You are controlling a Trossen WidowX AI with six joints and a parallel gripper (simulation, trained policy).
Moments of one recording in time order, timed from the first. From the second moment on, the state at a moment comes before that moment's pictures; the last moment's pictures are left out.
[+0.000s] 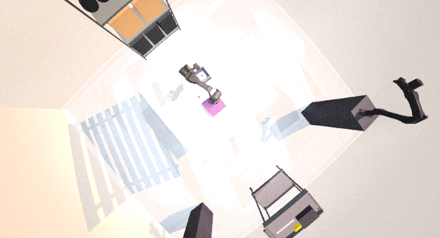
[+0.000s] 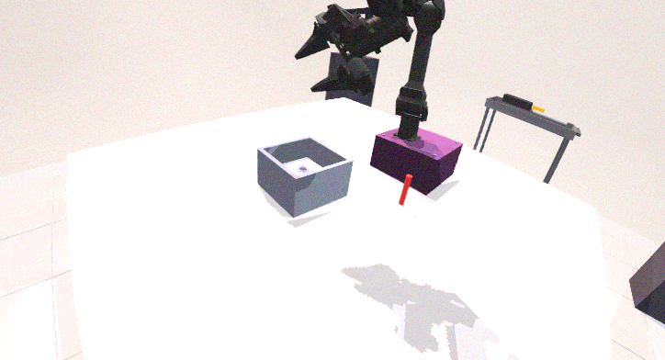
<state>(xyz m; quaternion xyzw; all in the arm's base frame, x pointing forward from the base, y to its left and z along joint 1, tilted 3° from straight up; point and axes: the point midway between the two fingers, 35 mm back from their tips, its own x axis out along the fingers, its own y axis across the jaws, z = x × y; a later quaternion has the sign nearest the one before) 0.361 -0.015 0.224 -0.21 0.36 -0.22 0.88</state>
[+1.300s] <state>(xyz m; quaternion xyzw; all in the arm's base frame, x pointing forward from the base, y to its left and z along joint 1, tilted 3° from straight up) 0.203 0.092 0.076 0.13 0.63 -0.35 0.68</state>
